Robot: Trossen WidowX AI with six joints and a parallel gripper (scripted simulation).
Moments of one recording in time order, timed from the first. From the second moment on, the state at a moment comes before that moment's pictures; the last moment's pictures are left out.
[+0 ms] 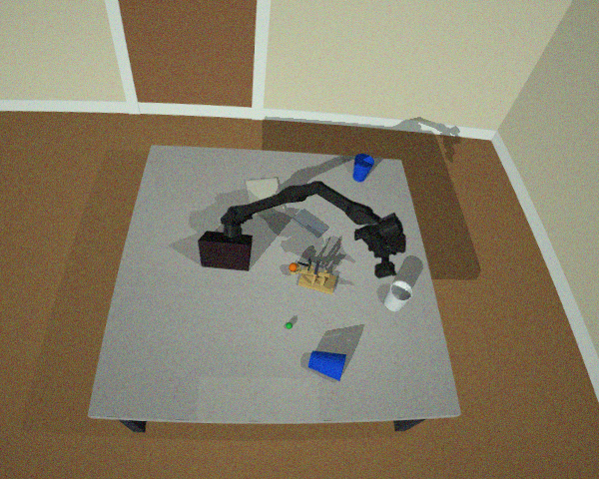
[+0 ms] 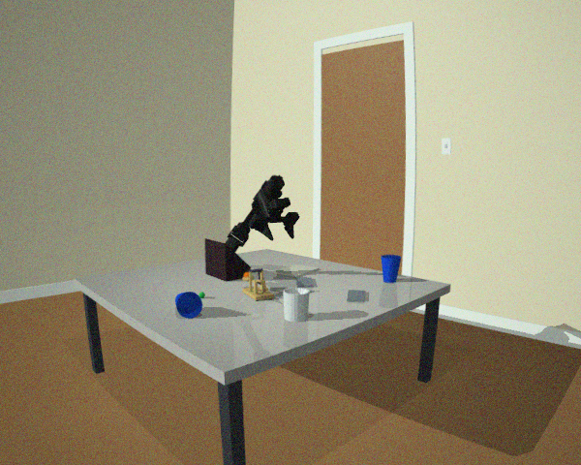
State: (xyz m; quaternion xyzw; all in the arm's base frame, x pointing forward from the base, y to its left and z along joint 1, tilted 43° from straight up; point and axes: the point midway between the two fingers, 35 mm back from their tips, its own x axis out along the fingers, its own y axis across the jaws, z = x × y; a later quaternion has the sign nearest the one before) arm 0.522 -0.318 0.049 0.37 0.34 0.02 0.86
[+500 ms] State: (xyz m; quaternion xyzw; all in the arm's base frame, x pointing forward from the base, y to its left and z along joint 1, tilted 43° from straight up) arm 0.522 -0.318 0.049 0.37 0.34 0.02 0.86
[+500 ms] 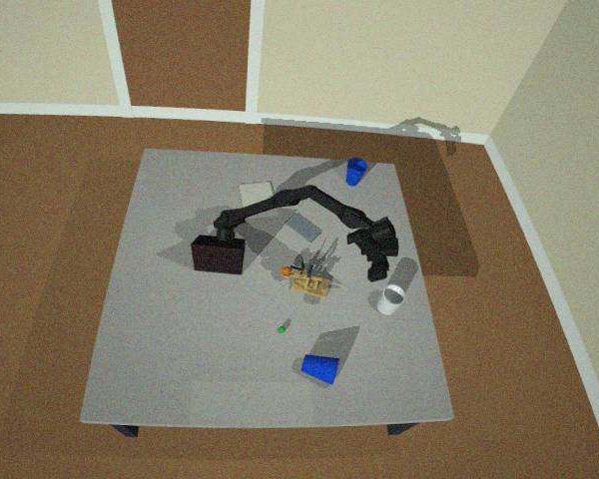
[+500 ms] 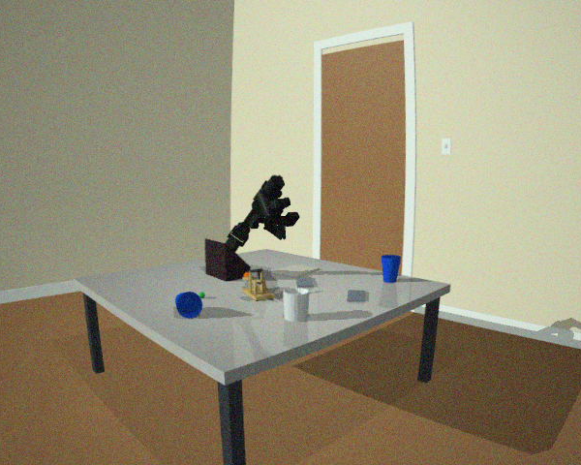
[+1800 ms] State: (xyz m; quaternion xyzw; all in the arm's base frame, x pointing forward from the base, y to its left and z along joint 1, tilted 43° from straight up) arm 0.480 -0.206 0.041 0.09 0.49 0.11 0.86
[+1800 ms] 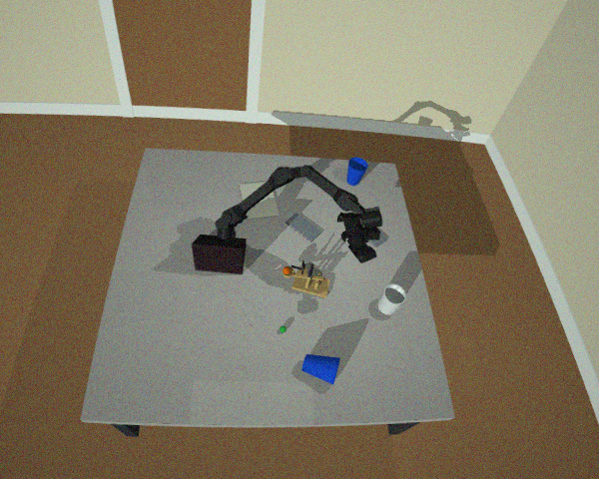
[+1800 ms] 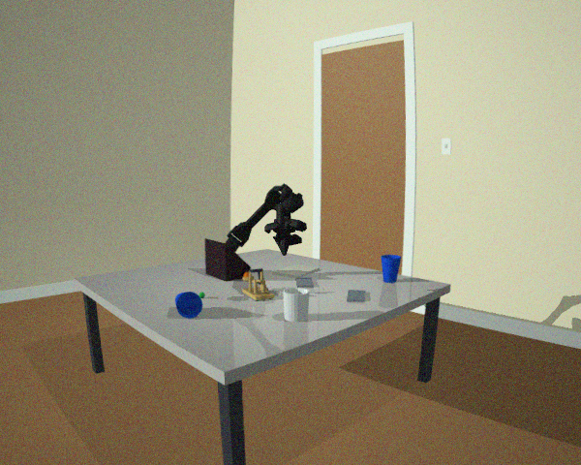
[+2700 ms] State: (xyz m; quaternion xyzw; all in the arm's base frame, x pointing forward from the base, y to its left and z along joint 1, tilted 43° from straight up) arm 0.362 -0.100 0.034 -0.23 0.60 0.30 0.70
